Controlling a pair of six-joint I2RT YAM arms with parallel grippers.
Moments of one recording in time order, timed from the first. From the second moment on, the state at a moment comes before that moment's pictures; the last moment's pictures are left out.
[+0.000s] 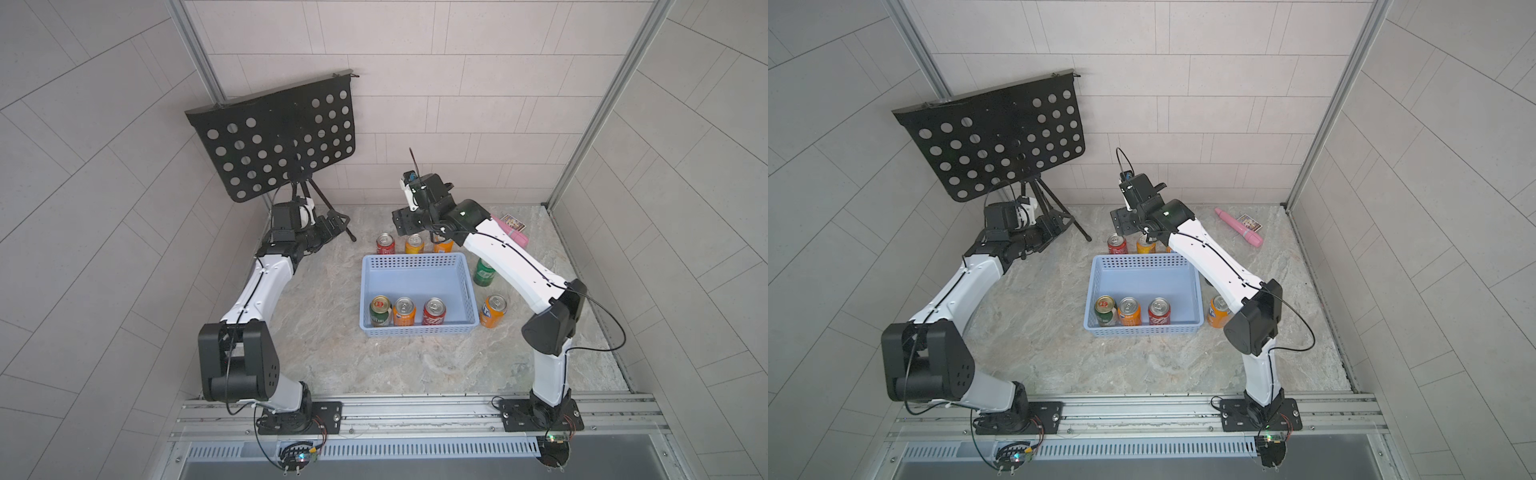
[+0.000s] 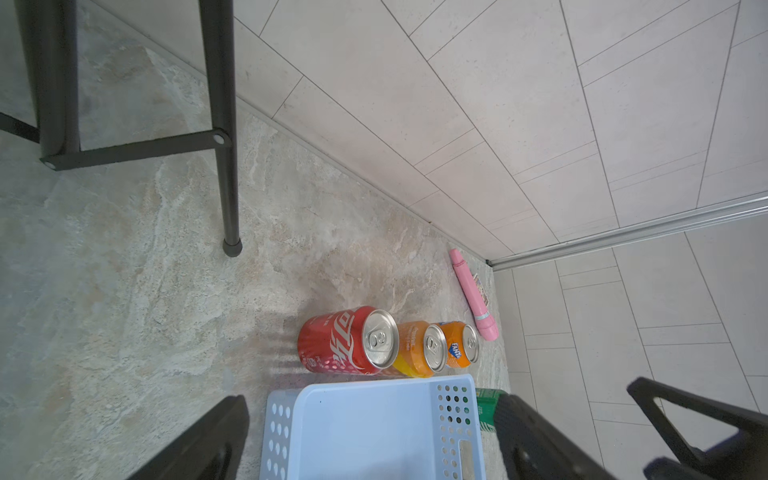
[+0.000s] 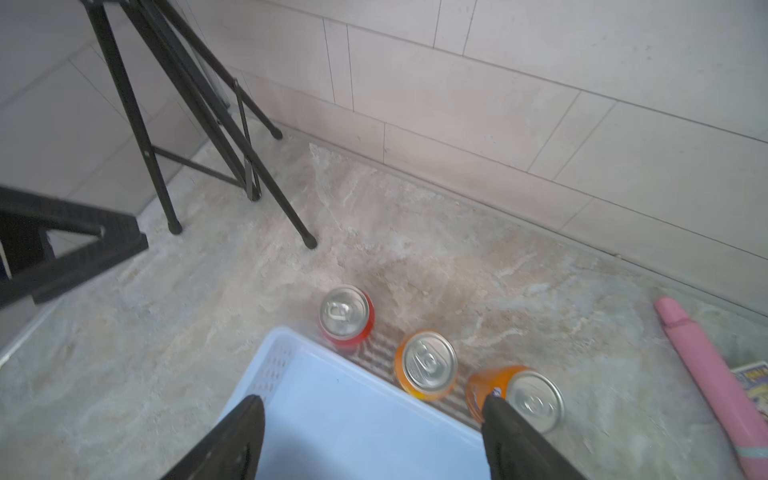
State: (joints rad) left arm 0.05 1.49 1.19 -0.25 0.55 -0.62; right arm 0.66 1.88 2.04 -0.85 0.19 0.18
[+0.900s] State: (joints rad) left arm 0.05 1.30 1.07 -0.40 0.52 -0.50; right arm 0.67 1.40 1.30 -0.77 0.06 0.19
